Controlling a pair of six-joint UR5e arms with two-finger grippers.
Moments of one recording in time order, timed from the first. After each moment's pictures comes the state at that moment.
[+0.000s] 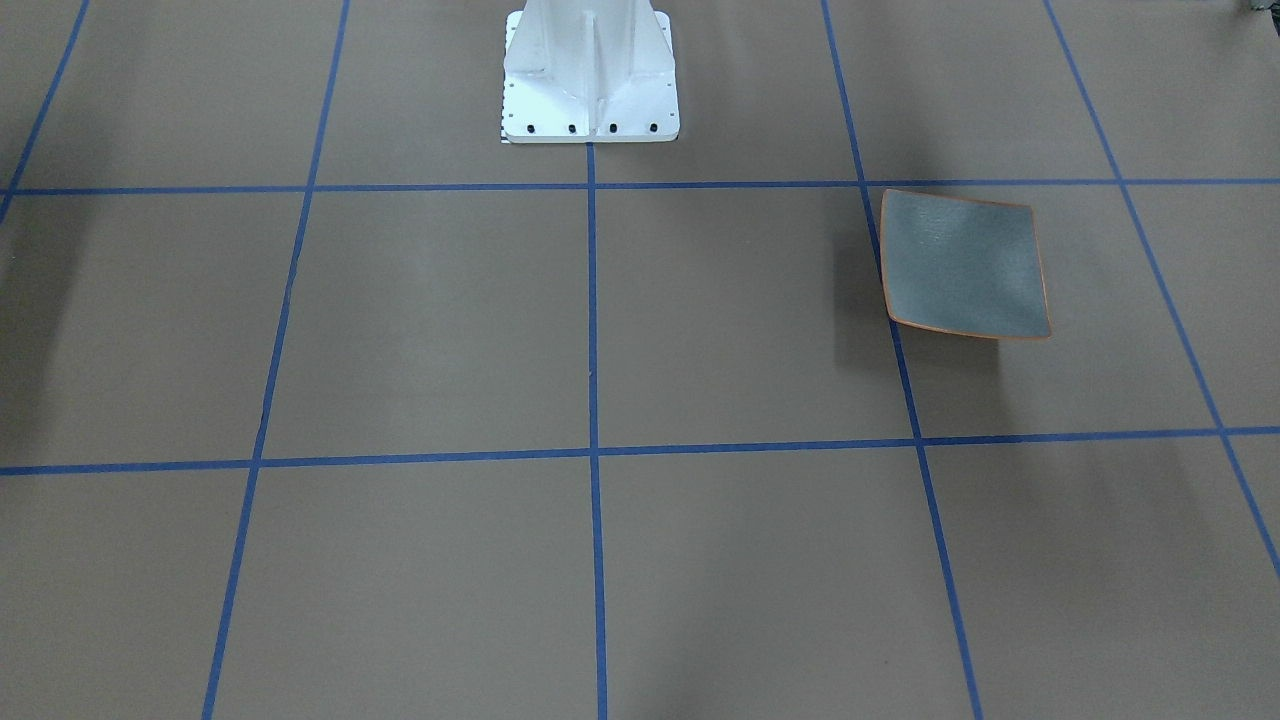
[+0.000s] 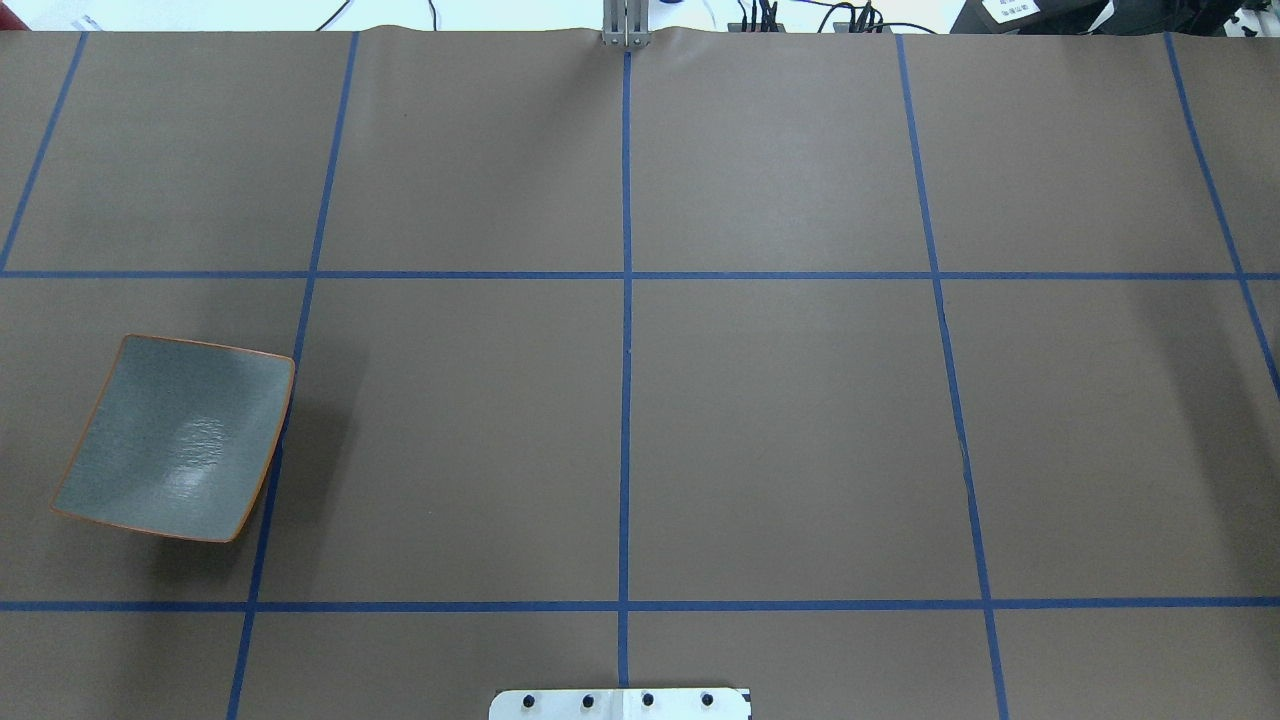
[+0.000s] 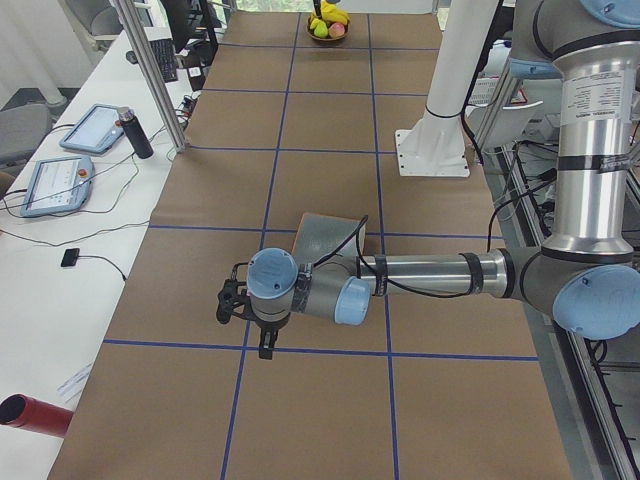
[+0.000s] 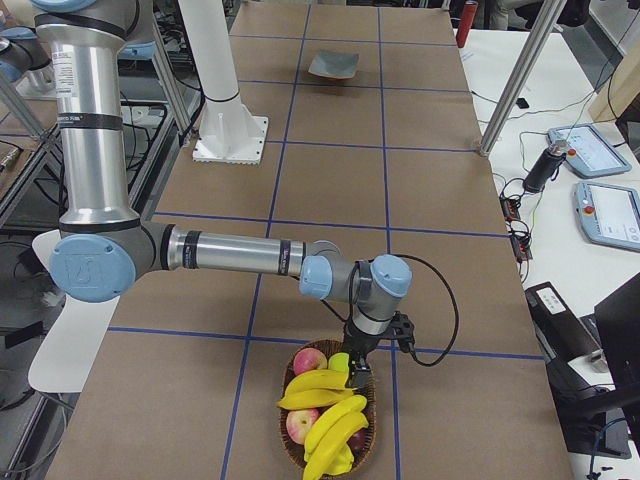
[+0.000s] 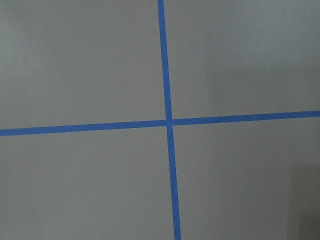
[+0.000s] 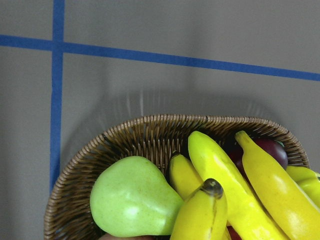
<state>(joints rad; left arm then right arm) -1.58 -1.52 -1.57 -1.83 -2.44 -0.08 1.44 -1.54 1.46 -1.65 2.02 -0.07</state>
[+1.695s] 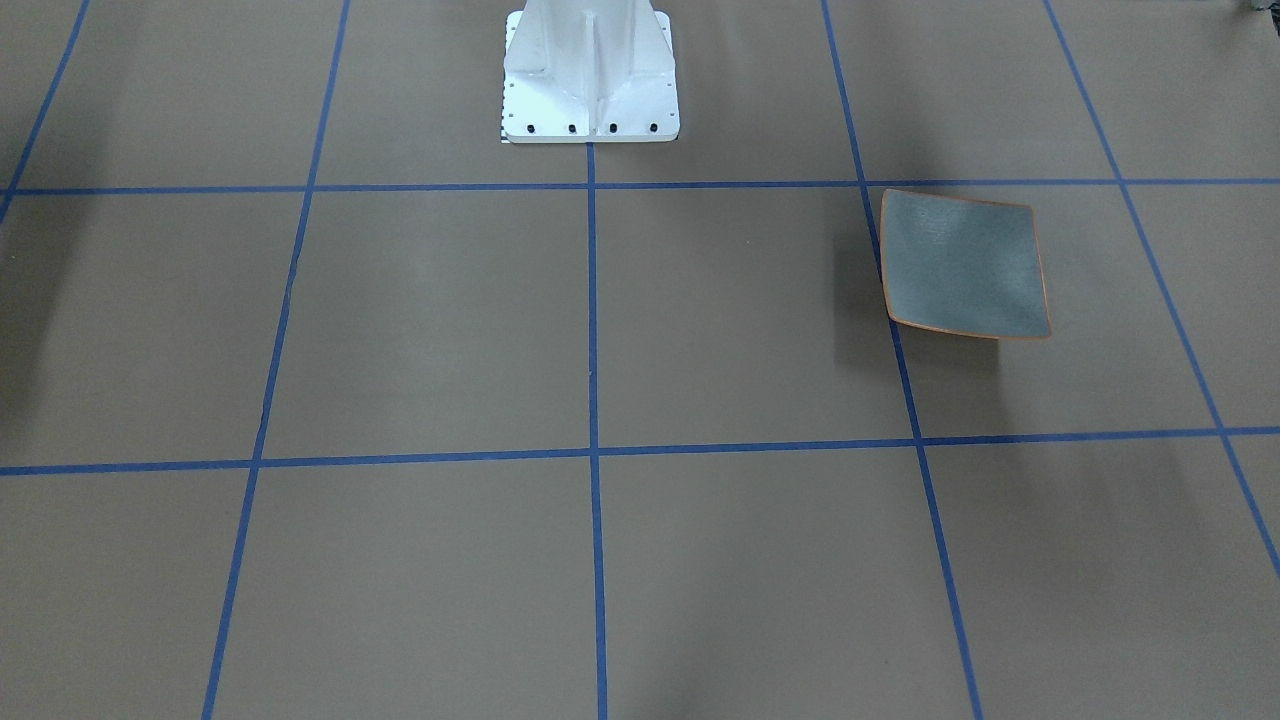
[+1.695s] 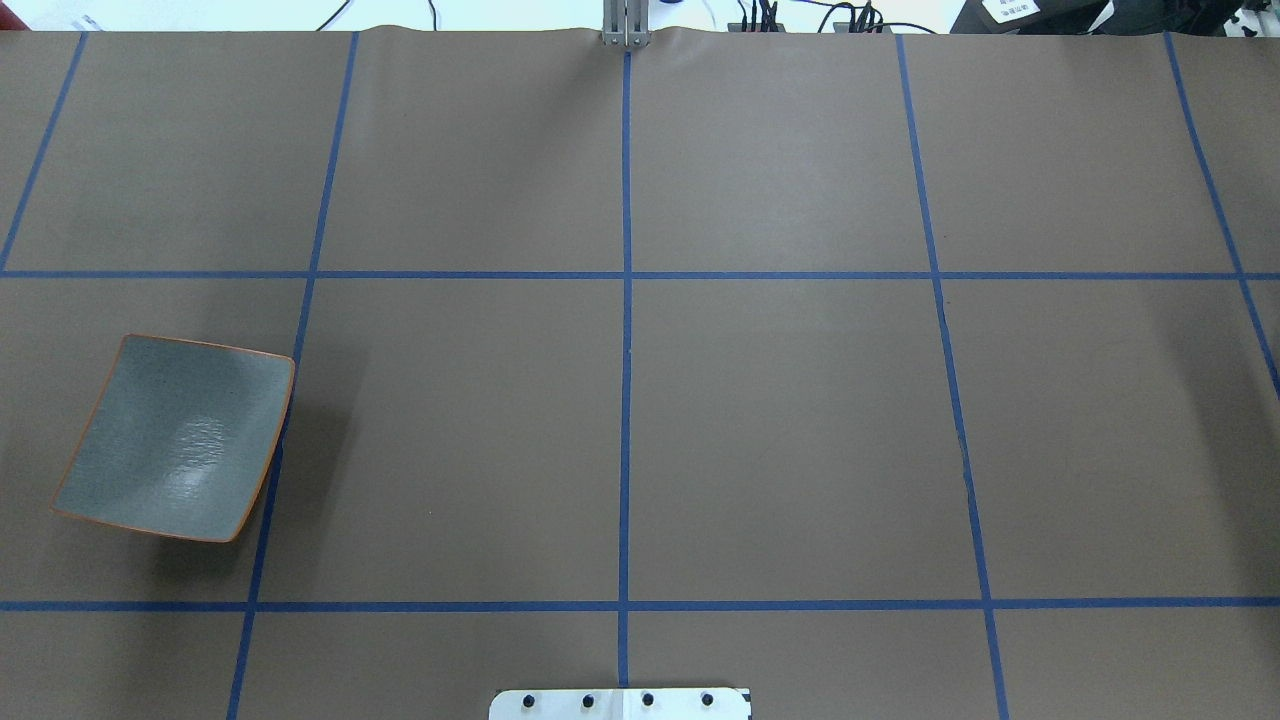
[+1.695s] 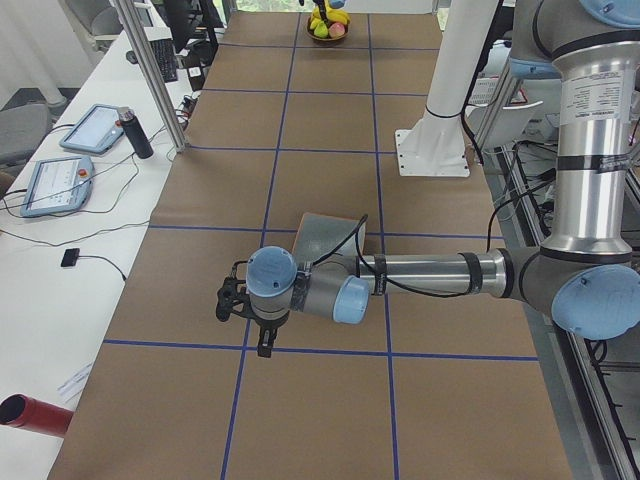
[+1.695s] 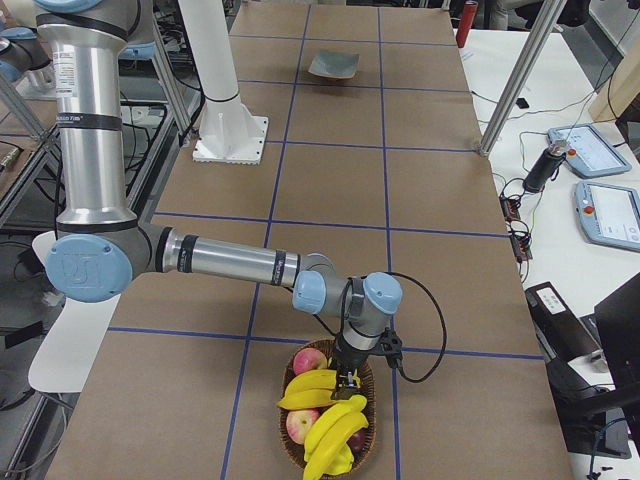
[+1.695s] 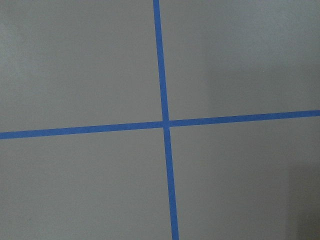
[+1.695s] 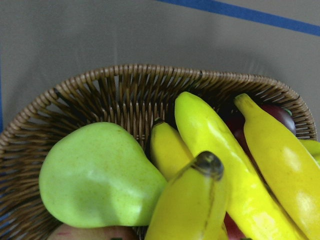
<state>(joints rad) -1.58 -1.52 -1.57 -1.83 -2.44 -0.07 1.42 -1.56 1.39 -1.60 2.01 -0.07</state>
